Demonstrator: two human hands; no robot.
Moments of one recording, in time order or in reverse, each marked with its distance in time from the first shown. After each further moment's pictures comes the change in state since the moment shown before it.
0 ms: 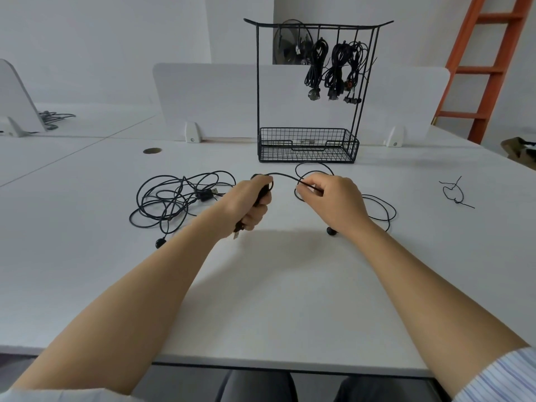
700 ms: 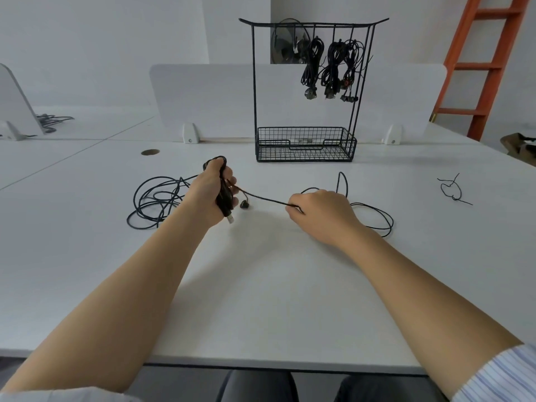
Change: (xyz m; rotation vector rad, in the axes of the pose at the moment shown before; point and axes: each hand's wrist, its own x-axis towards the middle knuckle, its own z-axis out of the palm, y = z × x) left_hand 0.013 -0.004 -0.027 -0.638 0.337 0.072; right_hand -0.009 -0.008 0.004 -0.442 -0.264 -0.163
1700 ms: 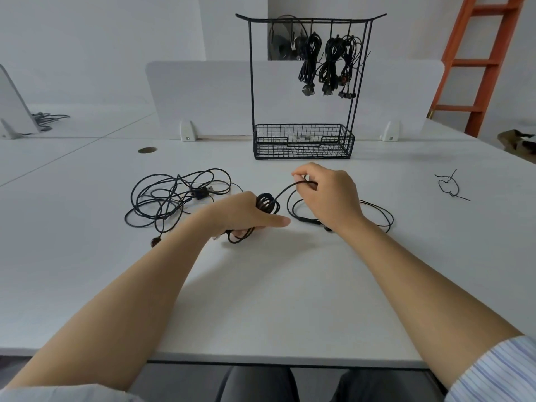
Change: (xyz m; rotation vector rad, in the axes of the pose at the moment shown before) left_hand -0.030 -0.012 0.020 1.476 -0.309 0.045; right_hand 0.002 0.003 -0.007 0.453 0.396 0.122
